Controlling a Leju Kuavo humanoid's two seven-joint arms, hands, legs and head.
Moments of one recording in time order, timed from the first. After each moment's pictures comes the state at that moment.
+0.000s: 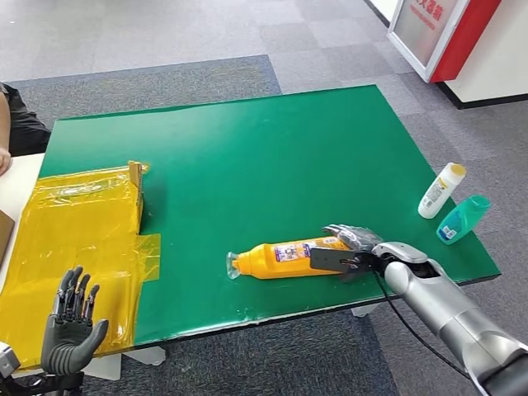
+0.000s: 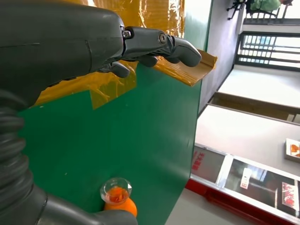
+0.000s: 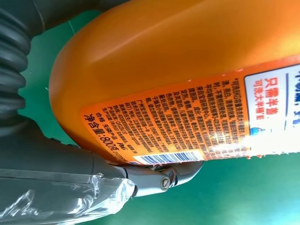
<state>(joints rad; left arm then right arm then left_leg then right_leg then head) 0.16 -0.14 0.19 -1.39 -0.05 -0.43 -0.64 -0.45 -0.43 0.54 -1.07 0.71 0.27 0.06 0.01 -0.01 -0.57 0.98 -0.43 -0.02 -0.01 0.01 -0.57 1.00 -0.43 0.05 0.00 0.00</state>
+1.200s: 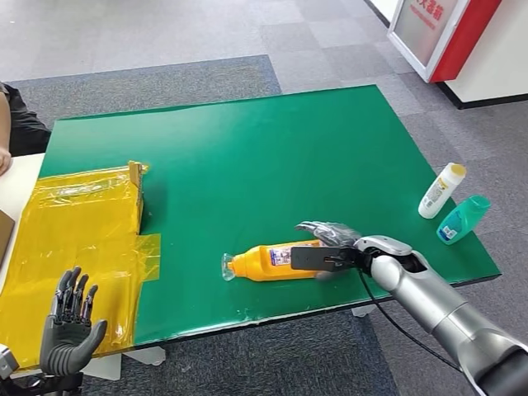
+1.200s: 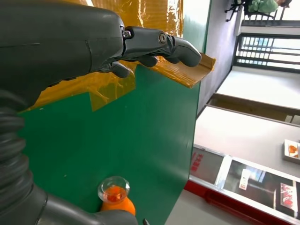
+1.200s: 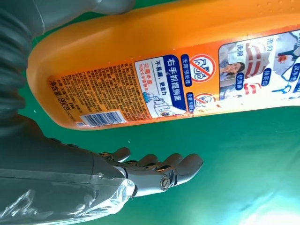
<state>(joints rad) 0.16 -0.14 0.19 -1.39 -0.05 -0.43 -0.65 -0.47 -0.42 0.61 -1.23 0.59 0.35 0.08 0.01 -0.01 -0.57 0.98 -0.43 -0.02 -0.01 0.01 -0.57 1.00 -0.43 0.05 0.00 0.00</state>
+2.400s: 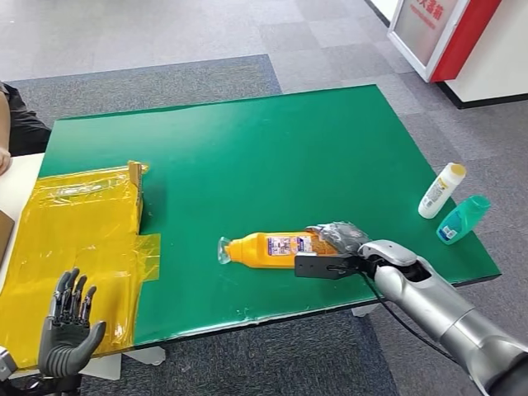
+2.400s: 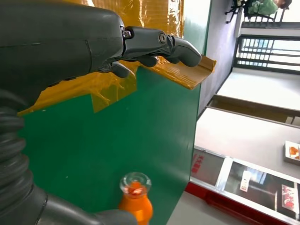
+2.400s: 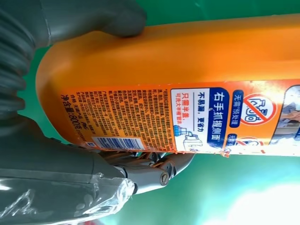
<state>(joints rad) 0.17 -0.14 0.20 -1.40 -0.06 -0.43 -0.66 -0.43 -0.46 0.63 -1.28 0.68 0.21 0.08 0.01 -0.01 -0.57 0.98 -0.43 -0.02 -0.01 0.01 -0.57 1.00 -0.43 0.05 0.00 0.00</state>
